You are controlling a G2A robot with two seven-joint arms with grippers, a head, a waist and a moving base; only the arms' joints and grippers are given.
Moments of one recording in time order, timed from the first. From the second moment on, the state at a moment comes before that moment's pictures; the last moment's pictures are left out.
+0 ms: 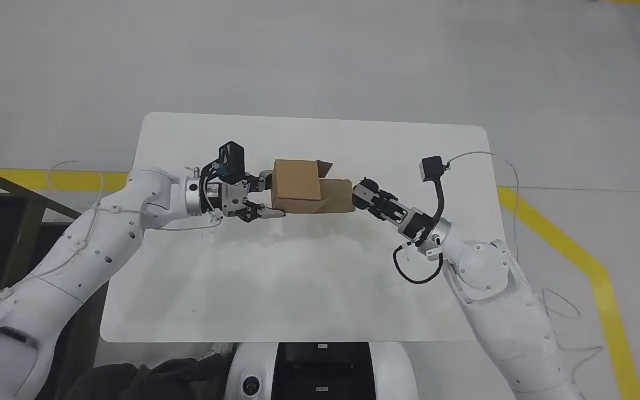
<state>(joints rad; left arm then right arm) 0.81 -0.69 -0.72 -1.37 0.90 -1.01 0.18 -1.32 -1.21 1.20 -1.73 0.01 -0.22 0.59</state>
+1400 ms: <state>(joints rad) 0.91 -0.64 -0.76 -1.52 1.04 -1.01 0.29 -1.37 -1.19 1.13 -1.81 0.01 -0.19 0.73</state>
